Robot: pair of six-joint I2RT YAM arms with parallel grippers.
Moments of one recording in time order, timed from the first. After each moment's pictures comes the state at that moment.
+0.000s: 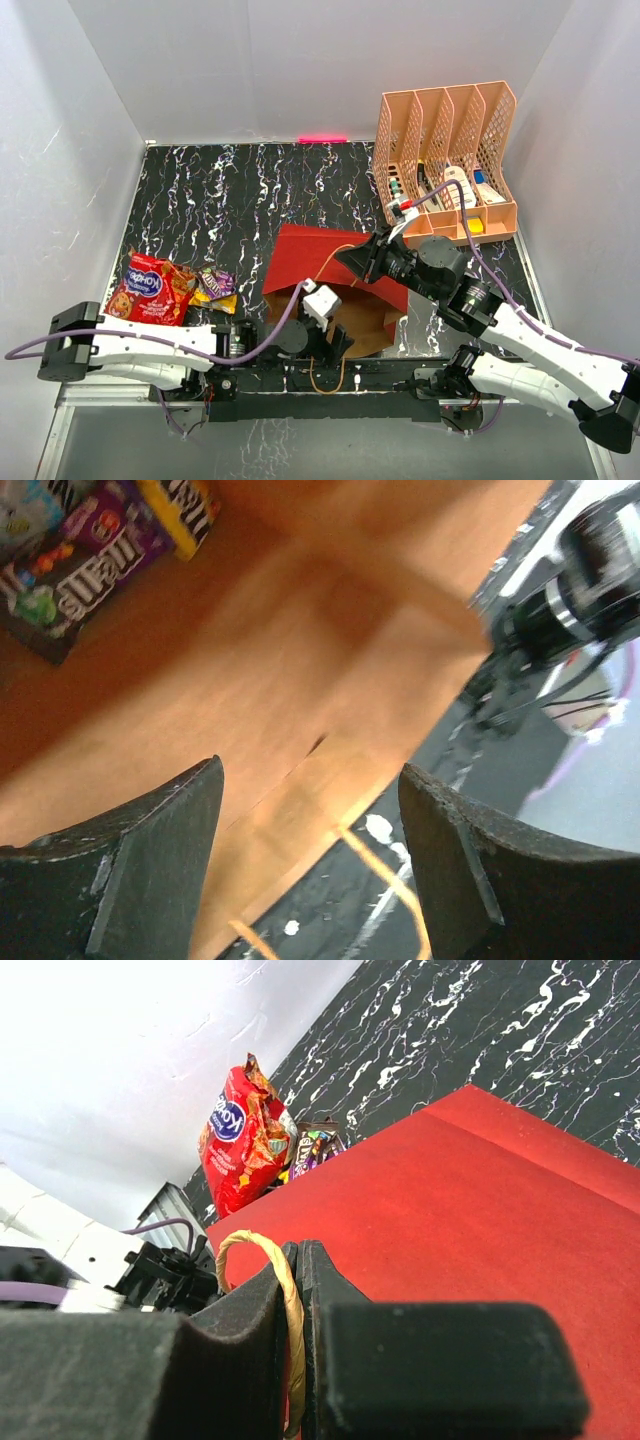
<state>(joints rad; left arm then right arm) -1.51 1.10 0.64 0.01 -0.48 -0.48 0.86 0.82 0.76 -0.04 -0.04 0.57</state>
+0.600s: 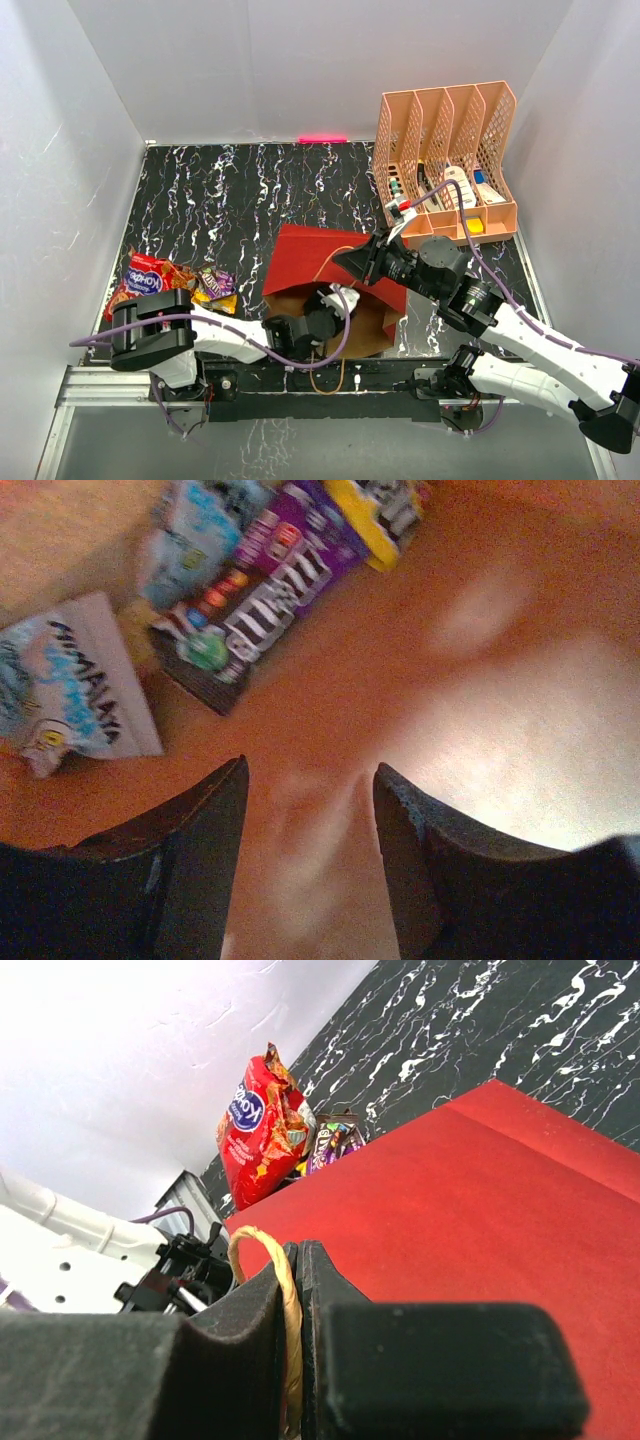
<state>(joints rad) -1.41 1.55 0.54 0.50 -0.71 -0.08 0.86 0.81 0.76 -0.03 -0.08 0.58</state>
